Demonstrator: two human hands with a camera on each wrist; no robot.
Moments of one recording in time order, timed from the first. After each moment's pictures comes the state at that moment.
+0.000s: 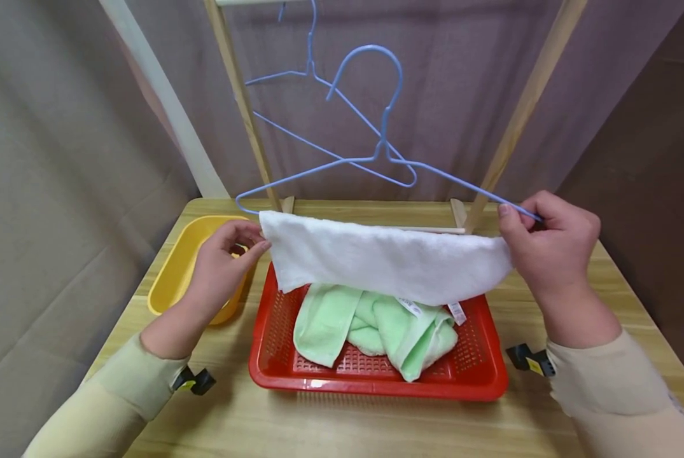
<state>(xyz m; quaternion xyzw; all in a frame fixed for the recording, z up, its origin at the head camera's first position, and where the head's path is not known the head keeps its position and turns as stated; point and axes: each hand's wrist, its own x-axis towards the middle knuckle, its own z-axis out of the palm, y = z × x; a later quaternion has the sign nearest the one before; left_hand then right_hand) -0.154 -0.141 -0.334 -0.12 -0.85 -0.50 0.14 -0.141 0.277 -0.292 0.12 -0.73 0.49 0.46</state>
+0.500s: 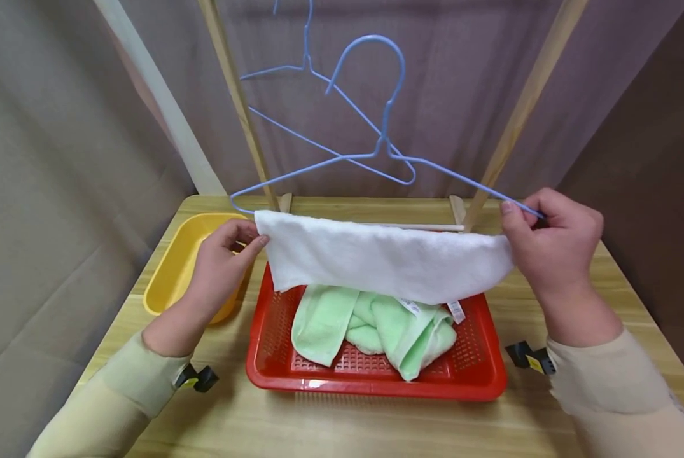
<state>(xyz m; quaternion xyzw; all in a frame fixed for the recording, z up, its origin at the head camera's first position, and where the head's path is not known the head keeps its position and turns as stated) -0.152 -0.139 -0.335 -0.10 -0.85 -0.49 0.14 -0.140 0.280 -0.294 0.13 -0.71 0.51 0.47</state>
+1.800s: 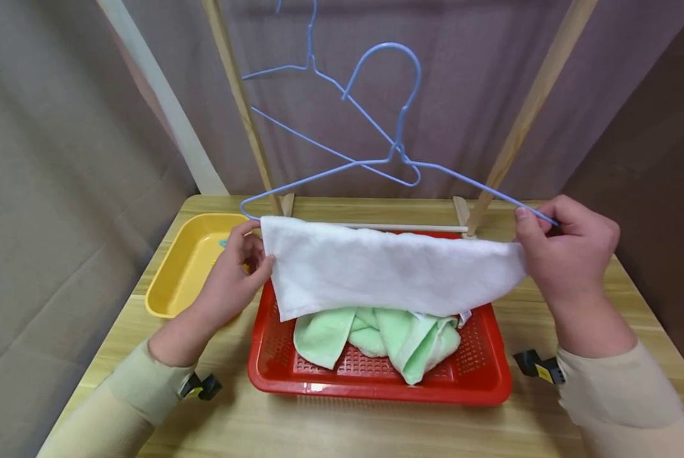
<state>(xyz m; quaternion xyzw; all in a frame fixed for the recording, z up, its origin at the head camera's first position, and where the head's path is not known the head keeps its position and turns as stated) -0.142 -0.136 -0.353 -0.22 -0.86 -0.44 0.13 -0.130 0.289 -0.299 0.12 -0.70 0.53 0.46</state>
